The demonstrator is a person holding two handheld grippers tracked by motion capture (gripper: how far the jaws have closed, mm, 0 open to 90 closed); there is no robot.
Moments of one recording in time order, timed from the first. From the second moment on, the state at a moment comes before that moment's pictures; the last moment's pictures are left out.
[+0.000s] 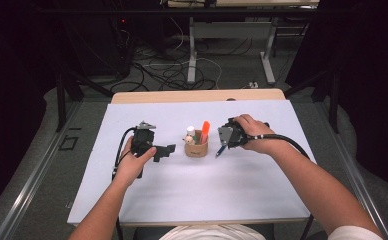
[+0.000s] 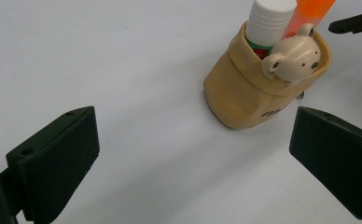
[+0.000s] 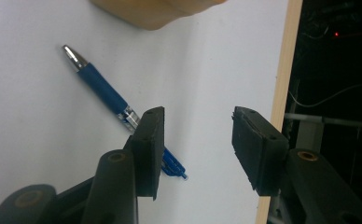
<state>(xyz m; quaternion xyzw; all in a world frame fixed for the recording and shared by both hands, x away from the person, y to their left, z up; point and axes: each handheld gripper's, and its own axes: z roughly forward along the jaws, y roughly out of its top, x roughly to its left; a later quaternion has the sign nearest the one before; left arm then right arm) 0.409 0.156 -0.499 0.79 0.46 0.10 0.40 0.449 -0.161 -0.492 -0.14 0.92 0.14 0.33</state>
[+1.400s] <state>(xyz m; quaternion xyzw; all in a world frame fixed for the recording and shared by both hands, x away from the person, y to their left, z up) 0.409 0.156 -0.499 0.79 0.46 0.10 0.40 0.437 -0.147 -0.515 -0.28 0.91 0.09 0.29</state>
